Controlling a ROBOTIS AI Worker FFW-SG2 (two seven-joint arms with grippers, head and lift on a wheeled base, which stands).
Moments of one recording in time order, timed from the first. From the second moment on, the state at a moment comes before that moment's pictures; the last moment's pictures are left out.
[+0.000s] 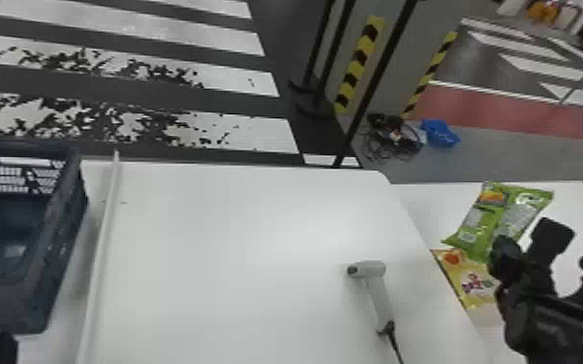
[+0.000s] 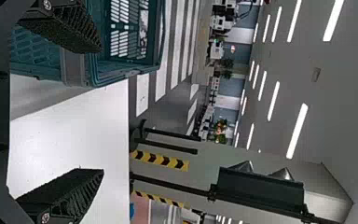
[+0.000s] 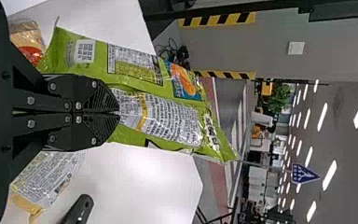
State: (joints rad) left arm 0.85 0.26 0.10 -2.19 0.37 -0.09 -0.31; right arm -0.01 -0.42 -0.53 -1.24 -0.31 0.24 -0.16
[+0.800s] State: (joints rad) left arm 0.86 0.25 0.09 -2.19 0.36 -0.09 -0.31; right arm 0.05 -0.44 -0.51 -1.26 -0.42 0.26 -0.16
